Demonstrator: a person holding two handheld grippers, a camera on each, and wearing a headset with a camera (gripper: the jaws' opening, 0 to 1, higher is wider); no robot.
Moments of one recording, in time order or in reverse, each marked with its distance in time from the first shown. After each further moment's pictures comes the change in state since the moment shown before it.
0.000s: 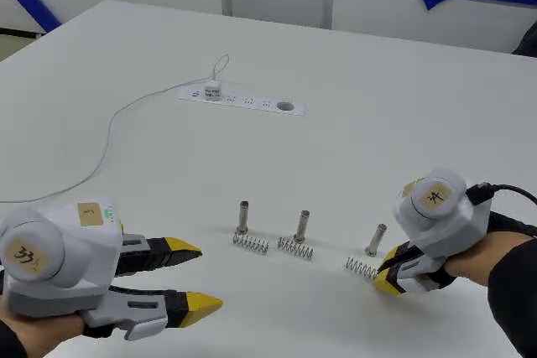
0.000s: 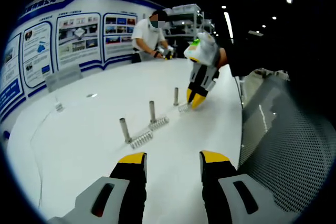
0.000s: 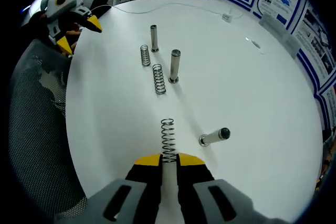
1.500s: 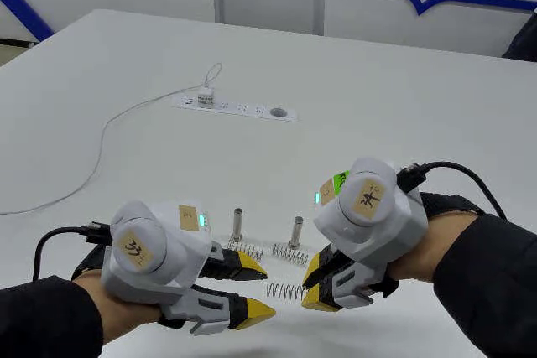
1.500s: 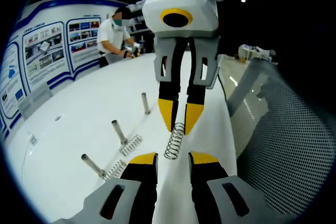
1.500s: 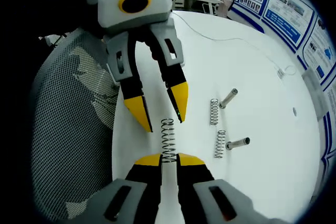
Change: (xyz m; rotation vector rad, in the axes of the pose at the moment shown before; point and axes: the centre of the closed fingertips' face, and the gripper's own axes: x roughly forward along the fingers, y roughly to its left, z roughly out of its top) left arm 0.057 -0.035 0.016 0.185 0.062 -0.200; right arm -0.015 0.096 0.082 -0.355 -0.049 0.199
